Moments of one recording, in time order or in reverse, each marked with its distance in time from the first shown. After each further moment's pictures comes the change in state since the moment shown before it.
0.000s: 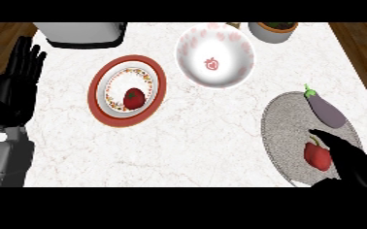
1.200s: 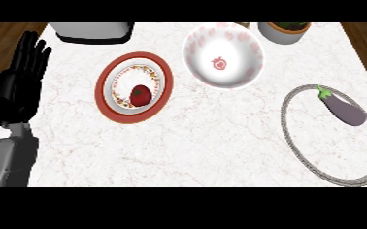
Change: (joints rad) left arm -0.027 -0.025 -0.001 -0.023 -0.021 -0.024 0.019; right arm -0.430 -0.369 -0.248 0.610 -0.036 0.068 -0.423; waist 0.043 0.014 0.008
